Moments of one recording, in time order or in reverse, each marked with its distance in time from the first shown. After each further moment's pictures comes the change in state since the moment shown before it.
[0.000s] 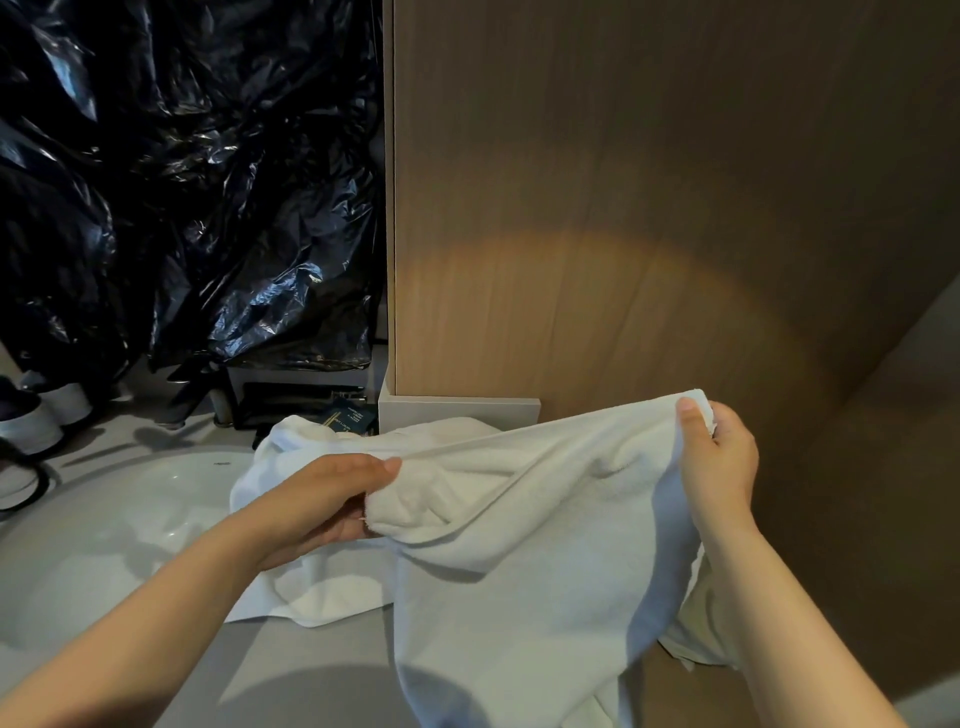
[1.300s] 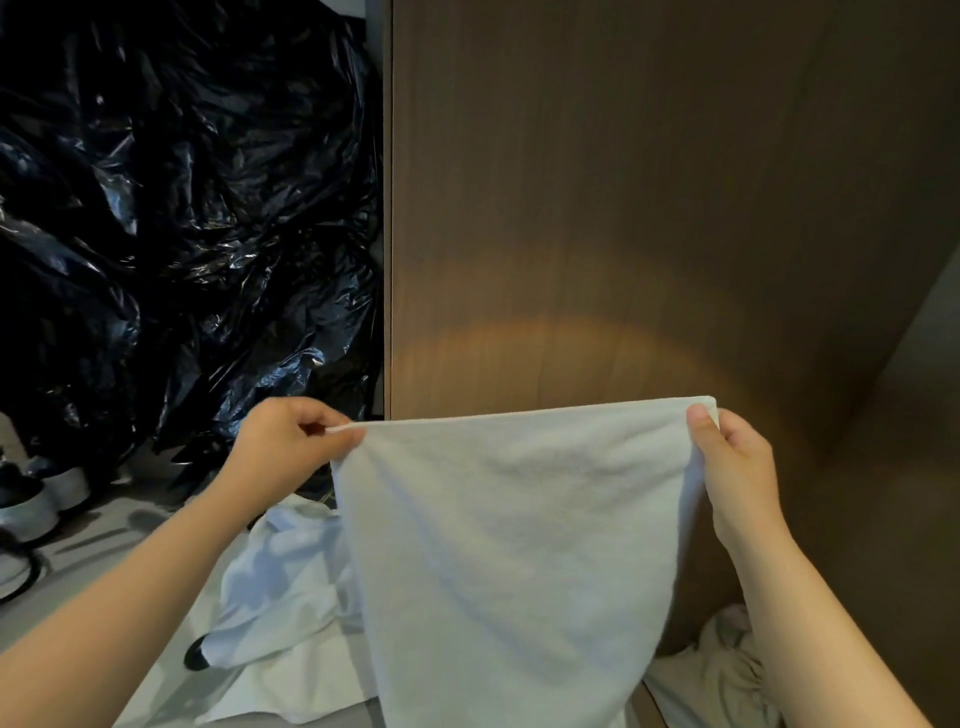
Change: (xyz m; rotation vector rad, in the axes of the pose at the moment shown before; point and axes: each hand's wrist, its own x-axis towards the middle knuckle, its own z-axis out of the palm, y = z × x) left_hand -0.004 0.093 -0.028 0.795 0.714 0.635; right_hand 0.033 -0.054 -0.029 0.251 -0.055 0.024
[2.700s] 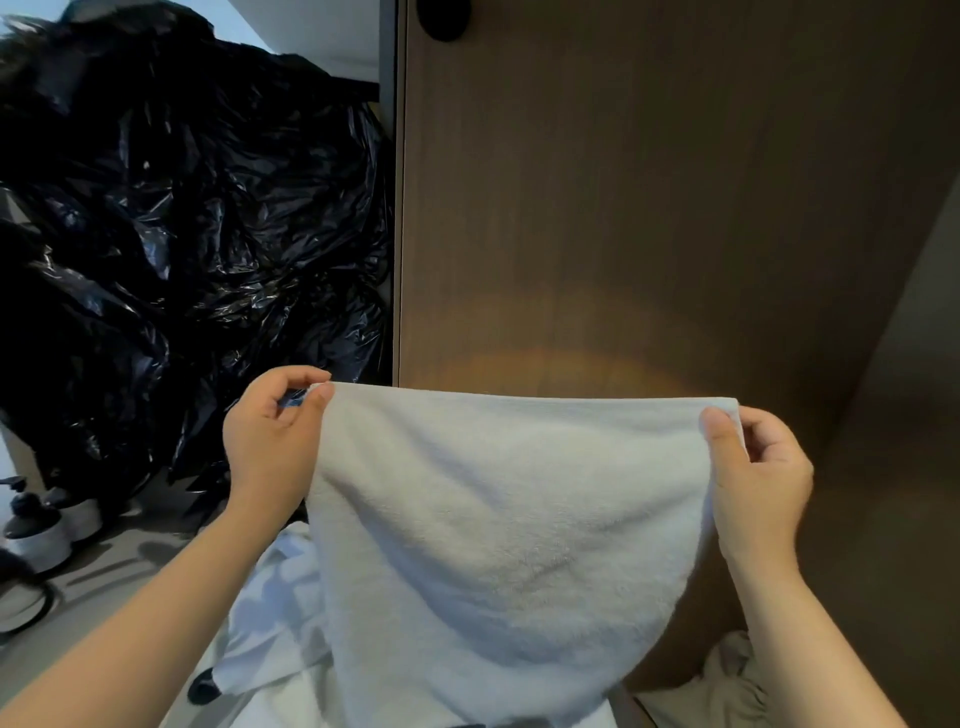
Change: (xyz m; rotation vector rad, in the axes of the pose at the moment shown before) left_hand -0.014 0.037 -0.021 -0.334 0.508 0.090; right_hand -0.045 -0.048 -0.013 0.086 0.212 -0.338
